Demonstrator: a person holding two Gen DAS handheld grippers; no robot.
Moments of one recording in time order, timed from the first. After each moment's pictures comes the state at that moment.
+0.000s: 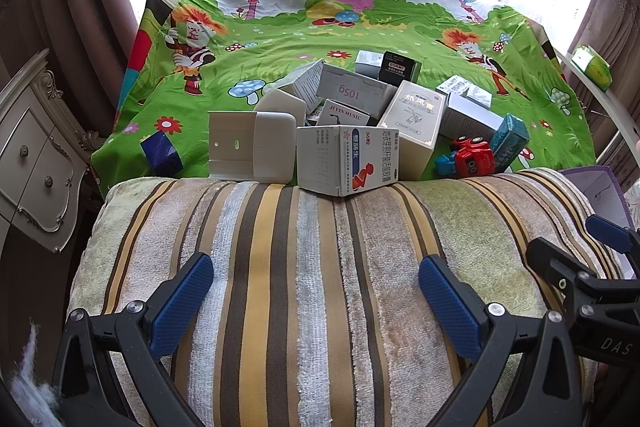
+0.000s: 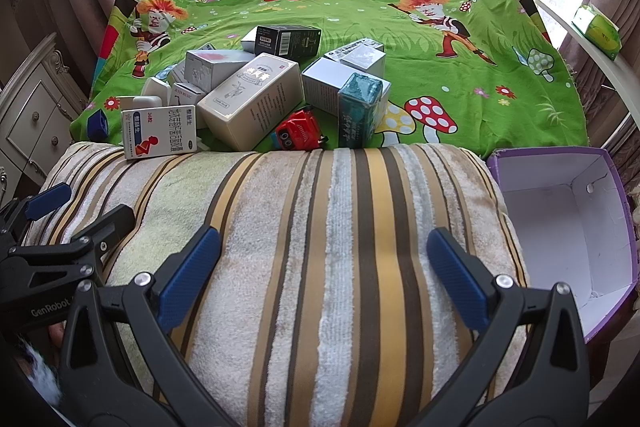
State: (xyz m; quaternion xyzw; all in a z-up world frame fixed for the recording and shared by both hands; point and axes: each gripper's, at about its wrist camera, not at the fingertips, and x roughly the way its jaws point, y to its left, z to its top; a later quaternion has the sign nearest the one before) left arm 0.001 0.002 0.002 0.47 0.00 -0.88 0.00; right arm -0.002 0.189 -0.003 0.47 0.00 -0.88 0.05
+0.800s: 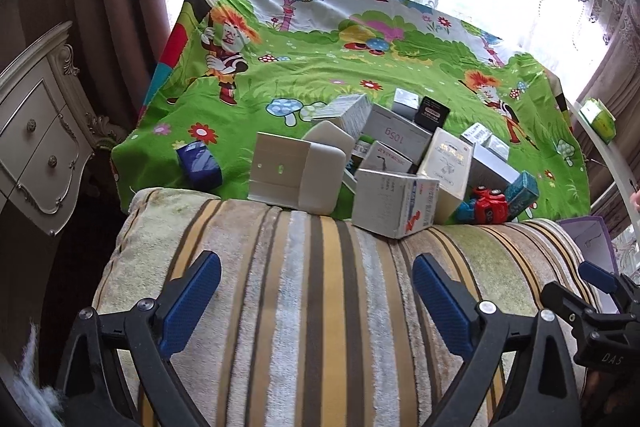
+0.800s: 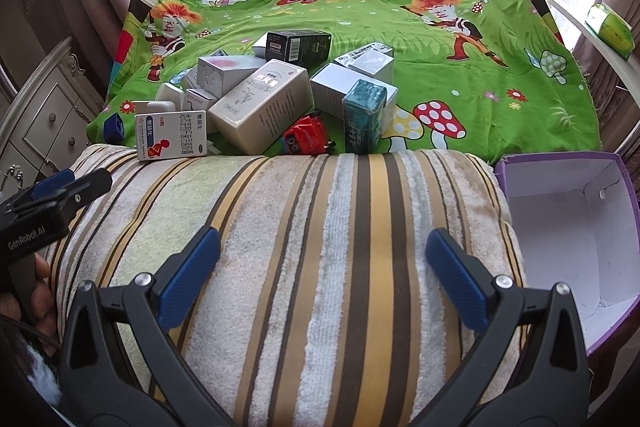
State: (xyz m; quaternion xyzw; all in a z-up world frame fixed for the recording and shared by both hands) left arm -0.012 -0.054 0.019 0.45 0.07 -0.89 0.03; right arm -0.005 0.199 0.003 0.47 -0.01 -0.88 0.09
